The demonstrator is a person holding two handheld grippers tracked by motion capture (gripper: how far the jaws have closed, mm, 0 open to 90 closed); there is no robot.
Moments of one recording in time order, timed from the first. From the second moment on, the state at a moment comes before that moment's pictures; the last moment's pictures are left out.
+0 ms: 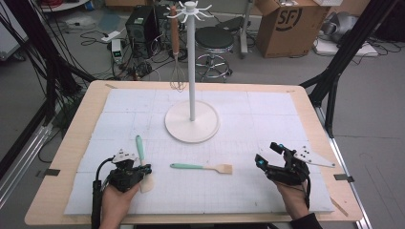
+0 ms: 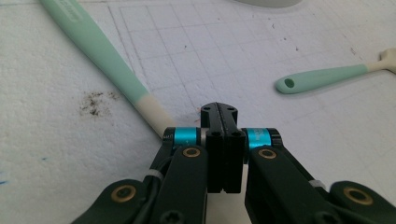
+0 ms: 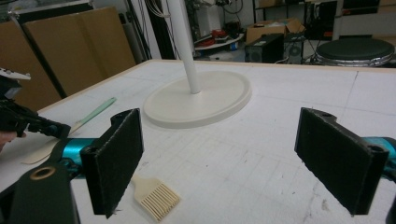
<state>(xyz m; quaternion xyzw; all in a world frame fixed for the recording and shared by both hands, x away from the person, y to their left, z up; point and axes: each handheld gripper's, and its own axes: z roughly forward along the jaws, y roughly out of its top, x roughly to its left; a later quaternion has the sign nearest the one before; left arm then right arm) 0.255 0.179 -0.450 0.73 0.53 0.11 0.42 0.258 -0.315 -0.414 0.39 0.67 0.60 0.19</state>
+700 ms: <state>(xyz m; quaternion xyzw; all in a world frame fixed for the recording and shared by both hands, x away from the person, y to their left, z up) 0.296 0.250 -0.454 0.63 0.58 0.06 0.51 0.258 -0.315 -0.414 0.39 0.66 0.61 0.20</state>
